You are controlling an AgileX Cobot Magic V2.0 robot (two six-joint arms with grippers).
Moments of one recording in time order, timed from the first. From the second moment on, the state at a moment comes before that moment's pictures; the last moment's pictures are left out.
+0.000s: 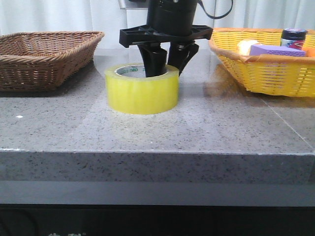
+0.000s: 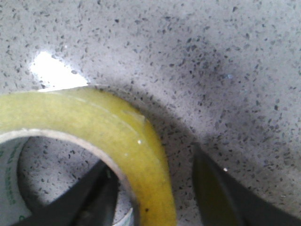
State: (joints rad) left arm -0.61 0.66 -0.78 -0.08 0.62 0.08; right arm 0.54 2.09 -1.98 0.03 1.19 0.00
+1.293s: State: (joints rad) left arm -0.61 0.66 -0.78 -0.08 0.62 0.08; right arm 0.54 0.88 -1.01 0.00 0.72 0.01
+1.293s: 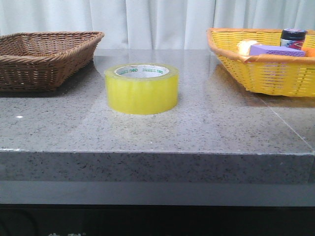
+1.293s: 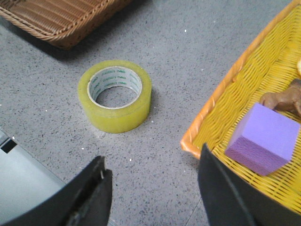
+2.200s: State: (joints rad) left arm -0.61 1.13 -1.22 -0.08 0.88 0.27; right arm 0.54 0.60 -0.83 0.00 0.75 0.01
